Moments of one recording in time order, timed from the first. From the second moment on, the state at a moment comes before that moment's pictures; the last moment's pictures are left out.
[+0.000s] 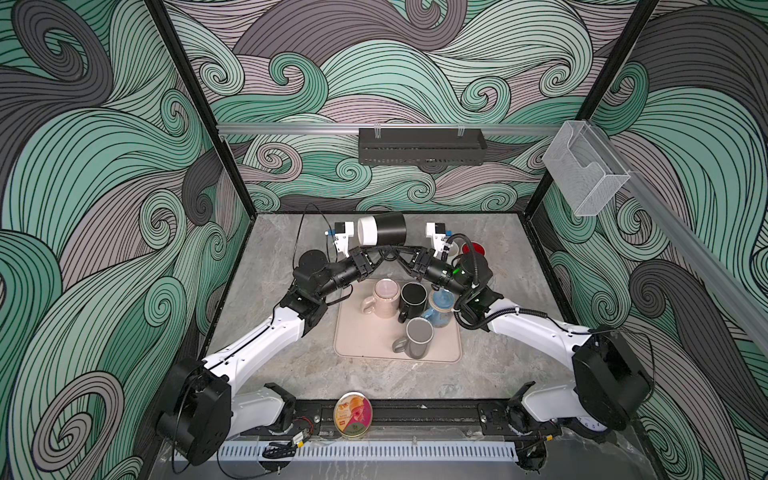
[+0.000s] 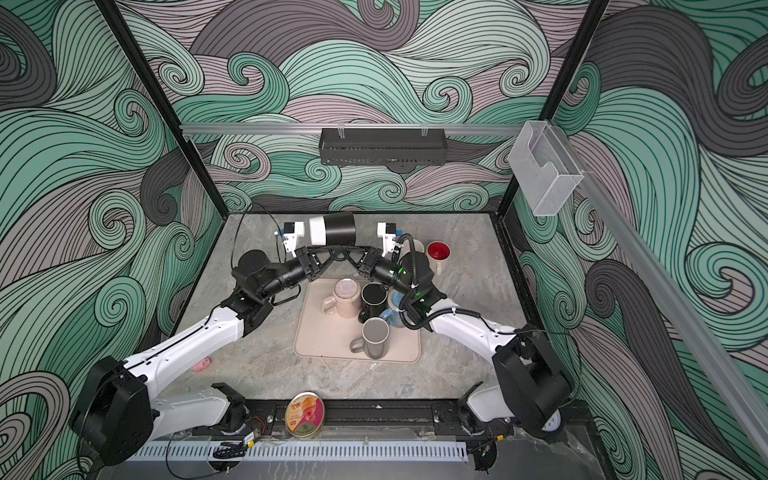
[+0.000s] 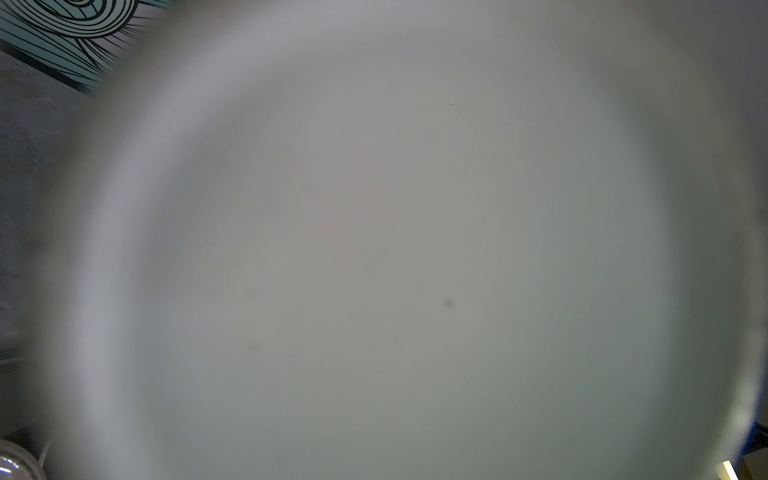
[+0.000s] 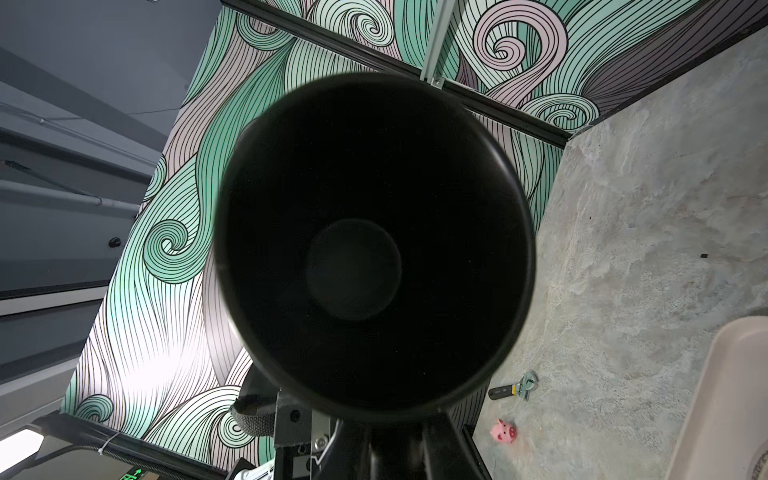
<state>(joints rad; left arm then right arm) -0.51 1.21 0.76 0.58 0.53 -1.20 0.66 1.42 0.82 0.77 -0.45 1.26</state>
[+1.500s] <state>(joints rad) -0.53 0.97 0.86 -0.33 0.18 -0.67 0.62 1.36 0.91 0.29 -0.39 0.98</state>
